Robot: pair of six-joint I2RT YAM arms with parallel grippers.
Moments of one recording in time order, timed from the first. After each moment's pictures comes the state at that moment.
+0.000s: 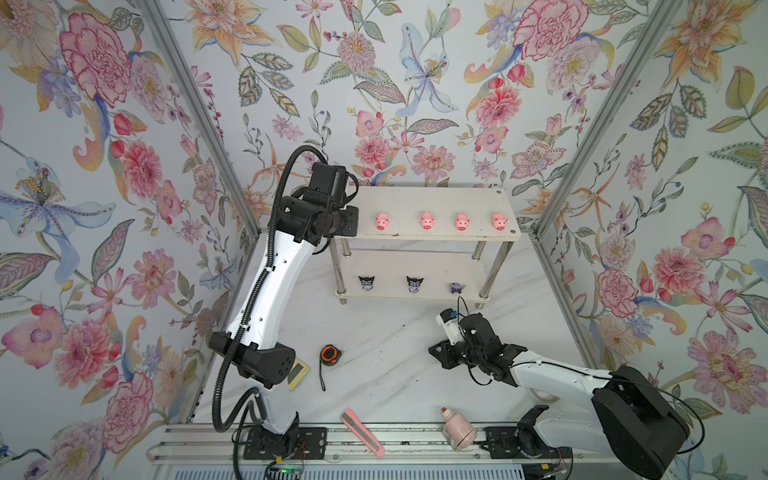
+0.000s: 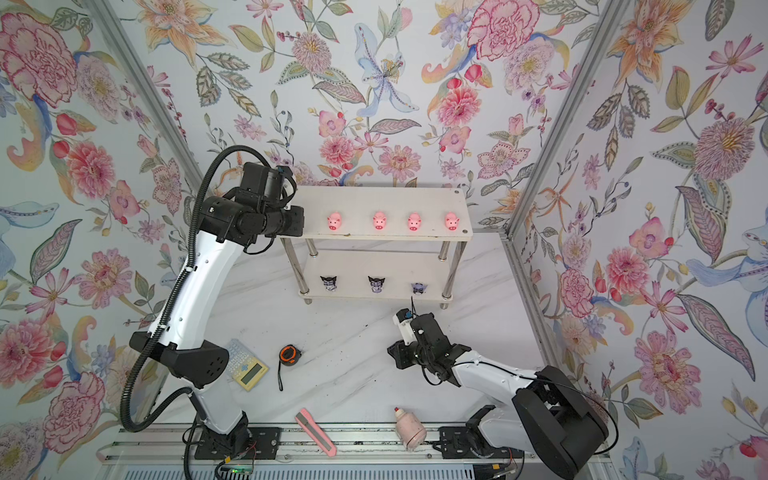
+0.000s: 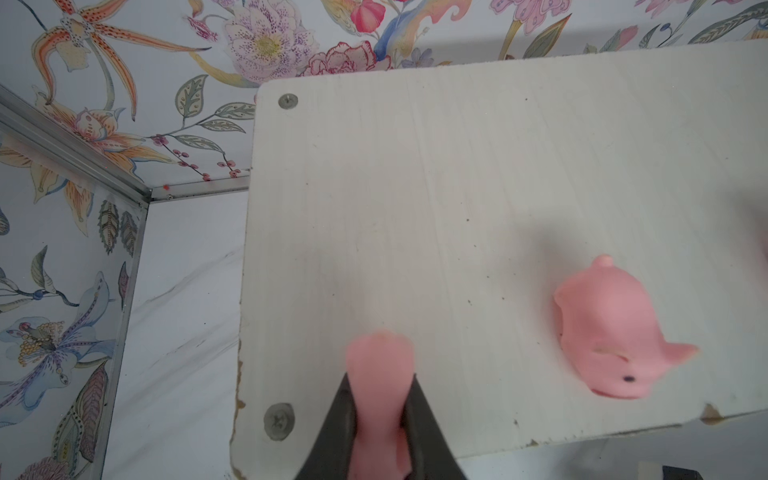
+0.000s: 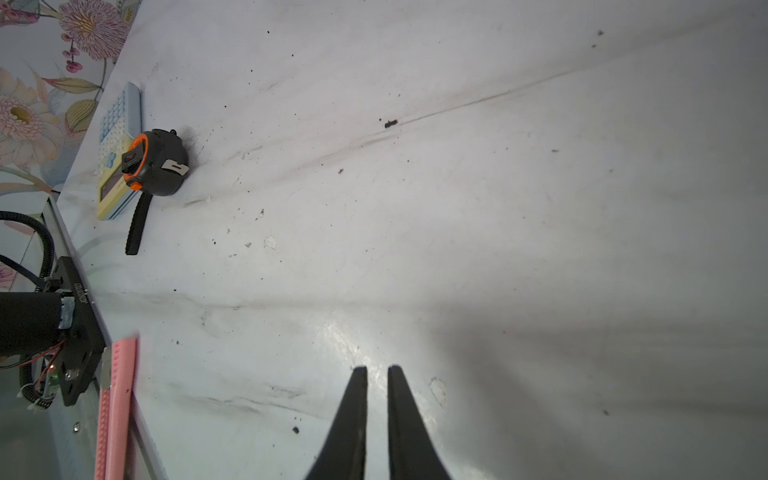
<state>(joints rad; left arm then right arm) -0.42 1.83 2.34 -1.26 -0.18 -0.19 0.65 1.26 0.43 0.05 -0.31 0.38</state>
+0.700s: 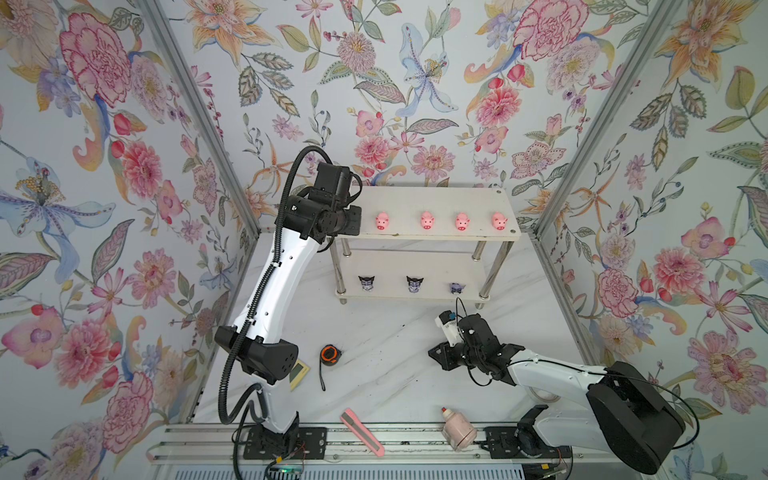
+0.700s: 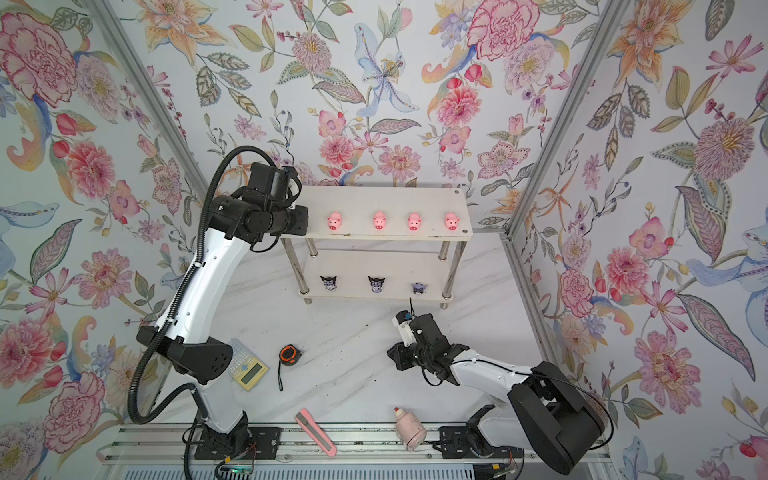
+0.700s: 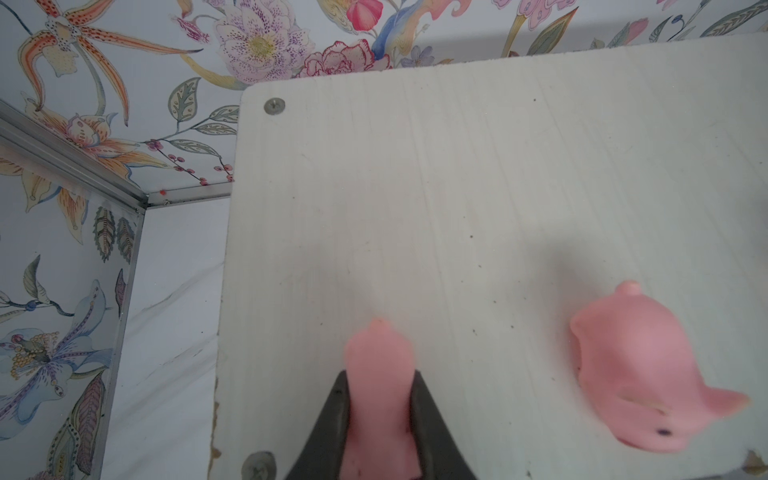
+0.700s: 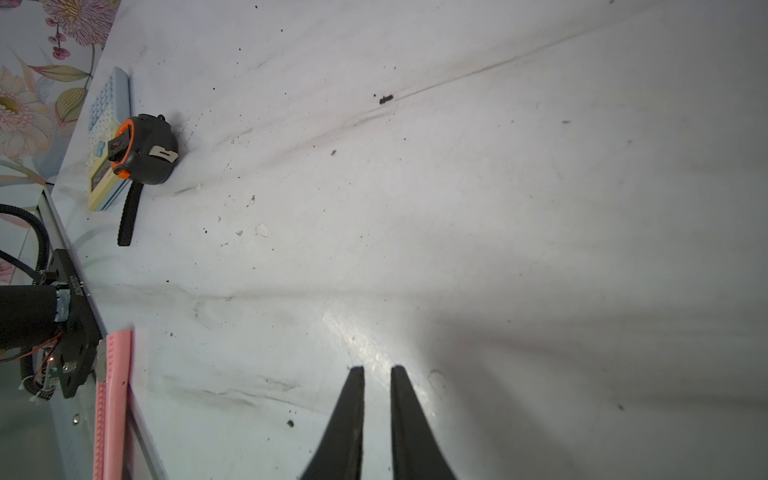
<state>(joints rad) -0.42 1.86 2.35 -1.23 -0.19 -0.18 0.65 1.29 0.43 0.04 -0.33 0.38</state>
